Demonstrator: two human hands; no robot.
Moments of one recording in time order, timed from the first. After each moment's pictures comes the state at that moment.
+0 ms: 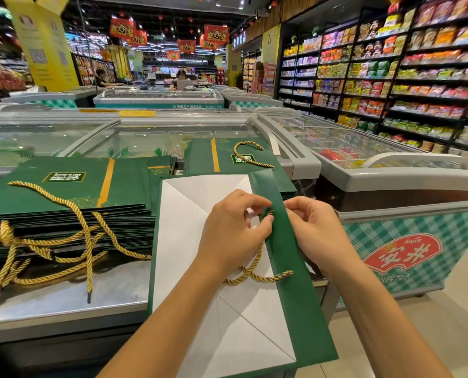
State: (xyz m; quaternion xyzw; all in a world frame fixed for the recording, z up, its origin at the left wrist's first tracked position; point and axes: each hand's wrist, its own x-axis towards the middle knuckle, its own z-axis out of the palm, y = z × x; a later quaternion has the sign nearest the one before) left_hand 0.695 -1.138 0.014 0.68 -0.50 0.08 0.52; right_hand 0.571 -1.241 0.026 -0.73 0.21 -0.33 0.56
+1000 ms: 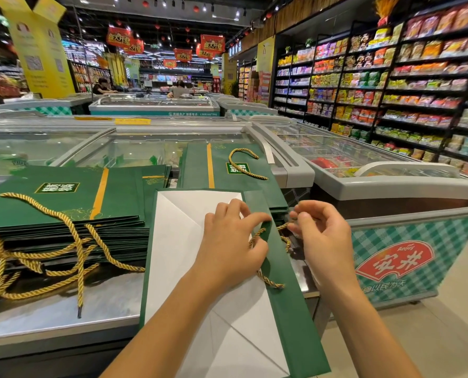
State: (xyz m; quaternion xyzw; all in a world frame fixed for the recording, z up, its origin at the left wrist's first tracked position) left_hand 0.694 -1.141 0.015 0.78 -0.55 0.13 0.28; right_hand 0.565 -1.246 0.016 -0.64 0.26 -0.50 0.52
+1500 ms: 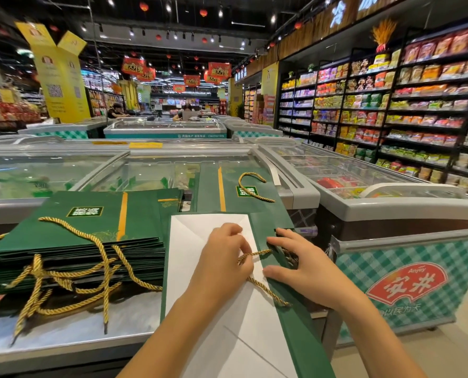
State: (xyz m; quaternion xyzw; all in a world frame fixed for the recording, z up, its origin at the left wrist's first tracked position) left_hand 0.706 -1.116 0.025 0.78 -0.50 0.13 0.36; right_hand 0.563 -1.249 0.033 -0.91 0.22 -0.19 0.28
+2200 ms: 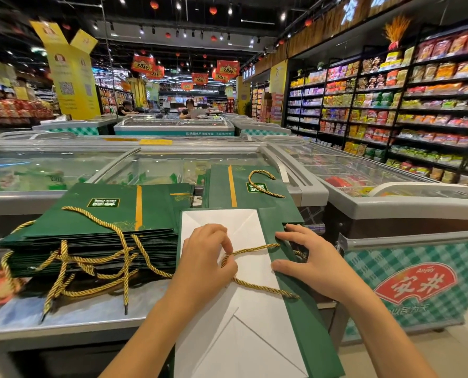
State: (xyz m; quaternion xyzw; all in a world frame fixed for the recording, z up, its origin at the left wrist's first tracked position) left_hand 0.725 -1.066 0.012 0.77 -0.49 0.13 0.39; right_hand 0.560 -1.245 0.033 -0.91 0.21 -0.21 0.28
